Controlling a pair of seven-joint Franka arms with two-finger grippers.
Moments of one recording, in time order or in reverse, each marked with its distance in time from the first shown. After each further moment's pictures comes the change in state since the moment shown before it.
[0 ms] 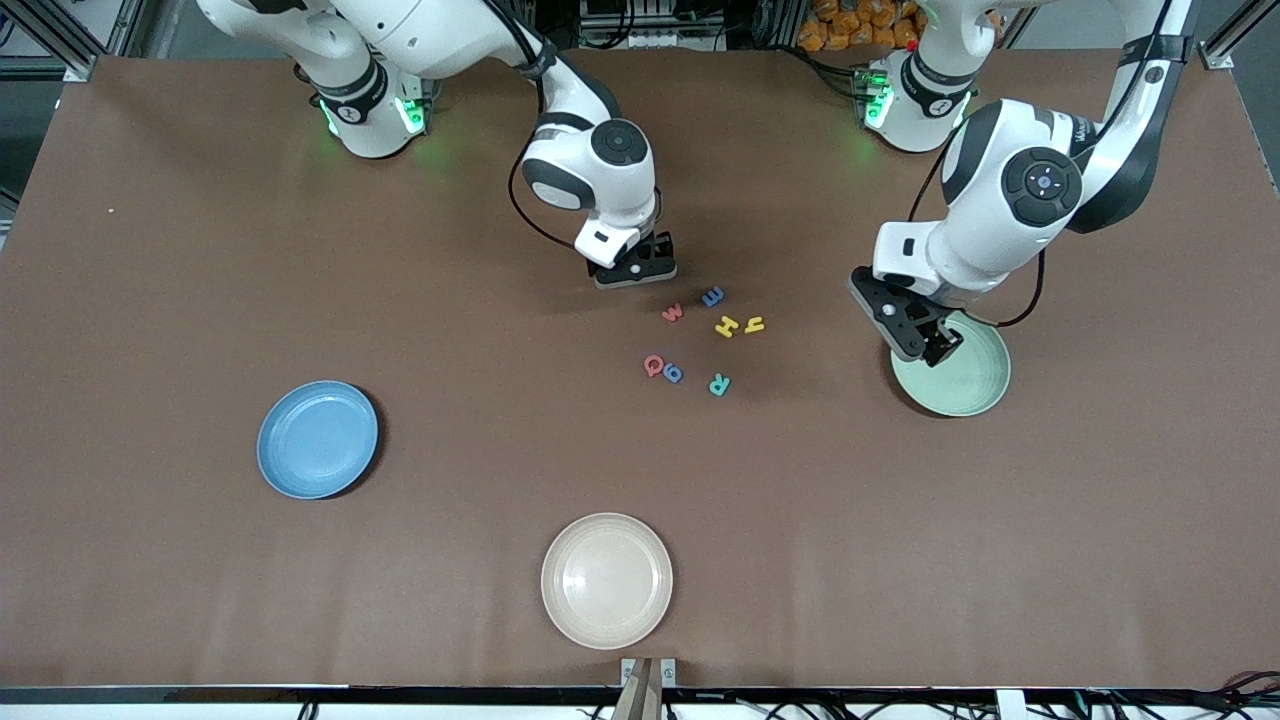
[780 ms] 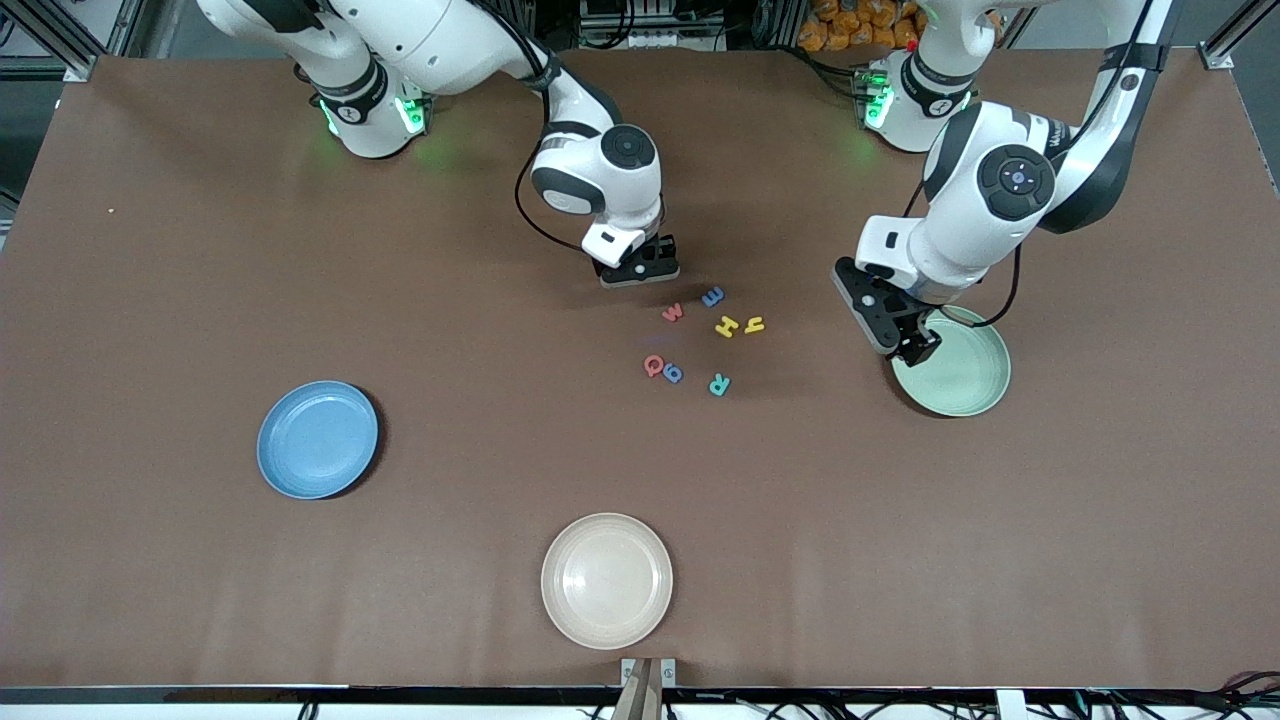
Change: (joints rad) left arm -0.001 0.000 -0.028 -0.058 0.000 0.089 0.126; right arm 0.009 0.059 0.006 0.020 -0.081 0.020 0.094
